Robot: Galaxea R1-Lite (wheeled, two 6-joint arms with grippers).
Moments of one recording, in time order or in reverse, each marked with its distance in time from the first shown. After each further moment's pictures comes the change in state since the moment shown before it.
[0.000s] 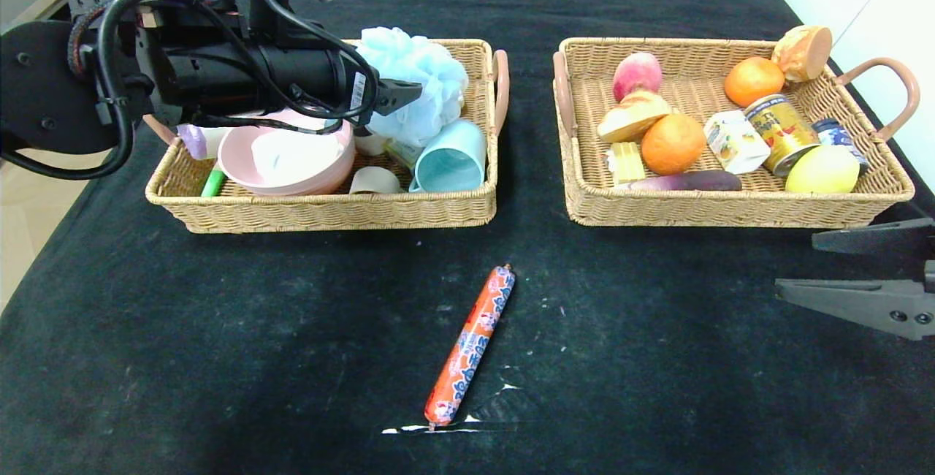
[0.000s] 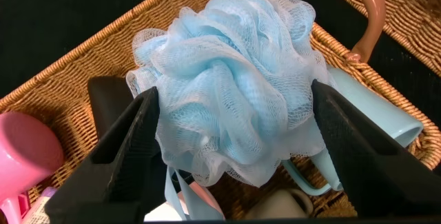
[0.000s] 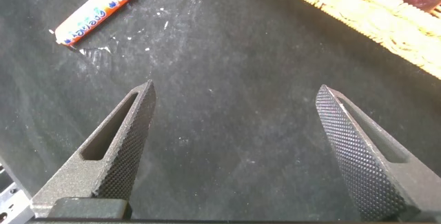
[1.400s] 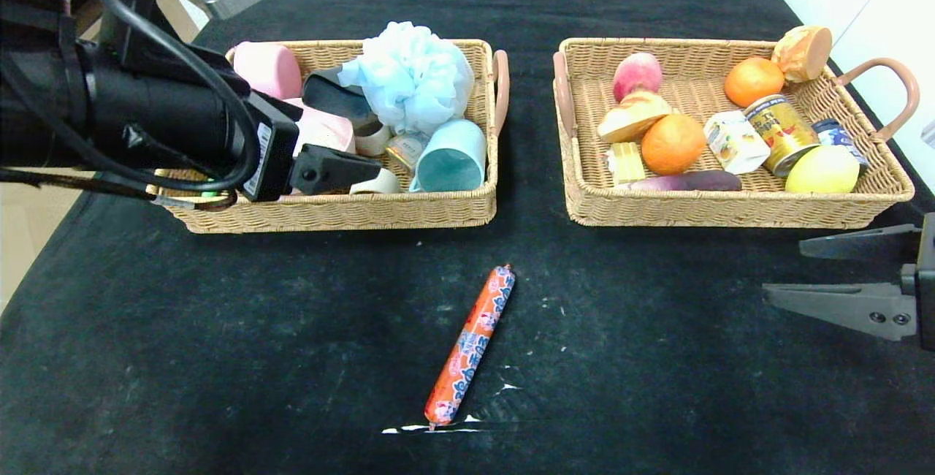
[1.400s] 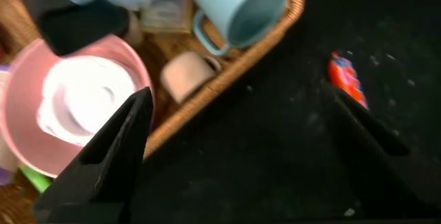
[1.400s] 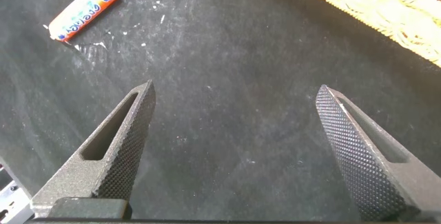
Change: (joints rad) left arm -0.113 -0.314 0.169 0.439 0.089 -0.061; right arm 0.002 0.033 0.002 0.000 -0.001 -0.003
